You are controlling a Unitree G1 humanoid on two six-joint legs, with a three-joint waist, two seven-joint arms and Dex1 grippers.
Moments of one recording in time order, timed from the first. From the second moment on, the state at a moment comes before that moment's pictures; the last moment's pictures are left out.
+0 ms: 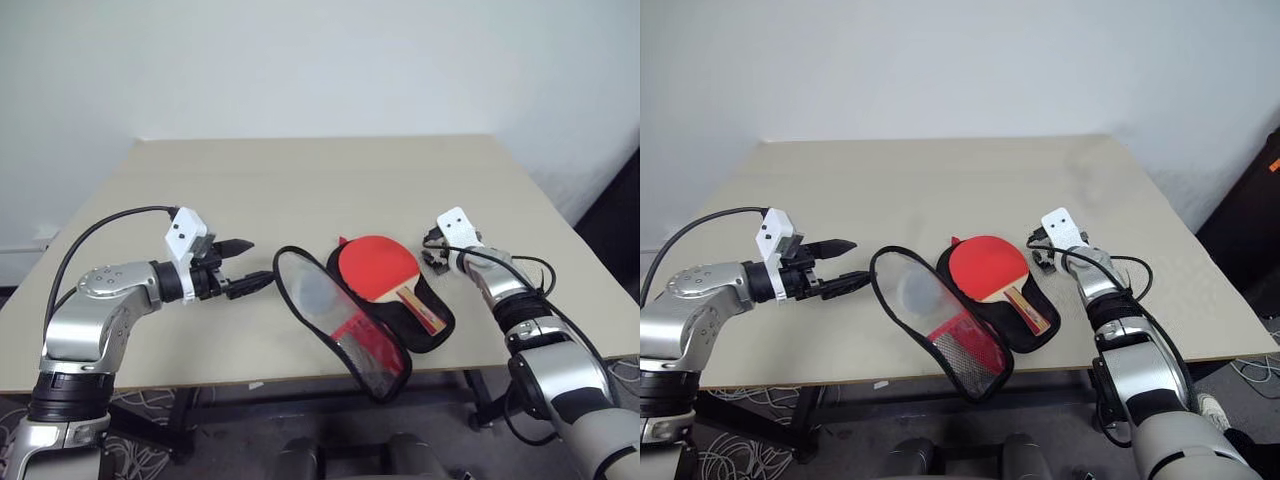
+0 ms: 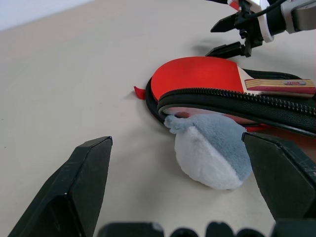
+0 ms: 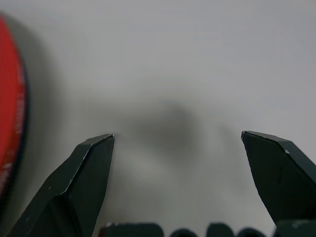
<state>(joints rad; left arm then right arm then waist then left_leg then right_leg) -0.30 0.78 0.13 -0.09 -0.49 0.58 -0.97 -0.85 -0.34 0.16 0.96 -0.06 0.25 0.33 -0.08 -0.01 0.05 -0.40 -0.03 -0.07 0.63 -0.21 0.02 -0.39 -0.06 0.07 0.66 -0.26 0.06</state>
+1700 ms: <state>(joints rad) -0.32 0.77 0.06 -0.05 -0.46 0.54 -1.02 -0.69 -0.94 0.11 0.08 0.31 0.60 1.36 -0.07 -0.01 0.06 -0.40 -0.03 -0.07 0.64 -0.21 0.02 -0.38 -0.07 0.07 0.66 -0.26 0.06</state>
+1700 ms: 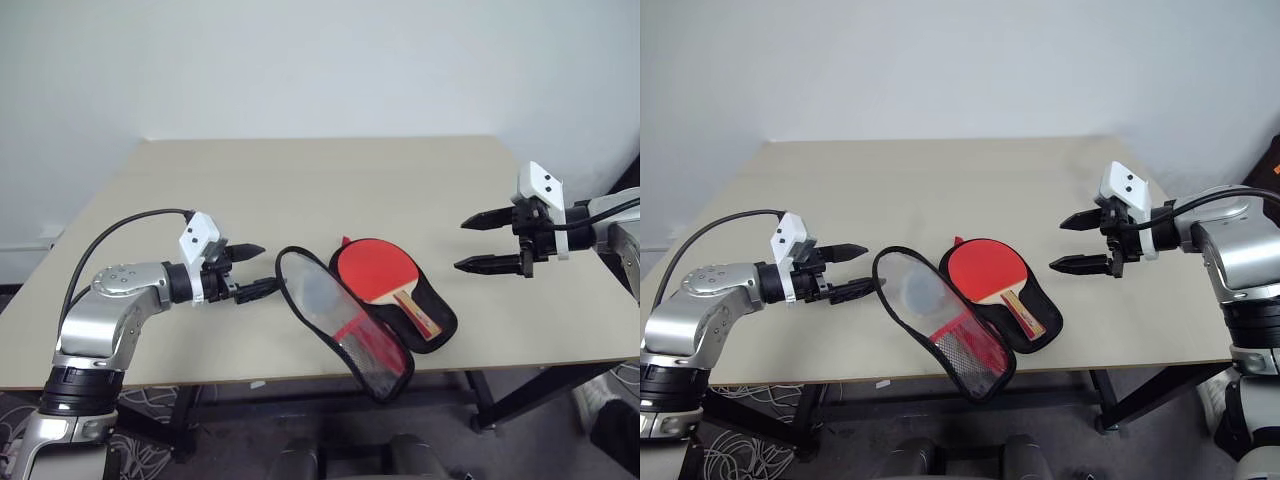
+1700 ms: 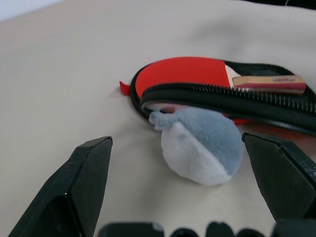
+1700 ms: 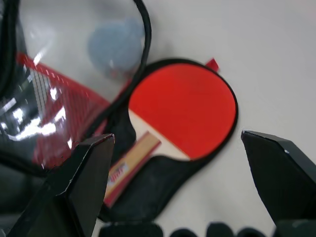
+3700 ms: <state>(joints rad) -0.43 -0.02 0.06 -0.14 -0.74 1.61 -0.35 -0.60 -0.90 0.10 0.06 0.27 0.63 1.16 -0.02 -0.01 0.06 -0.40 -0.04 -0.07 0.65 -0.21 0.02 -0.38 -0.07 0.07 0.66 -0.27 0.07</state>
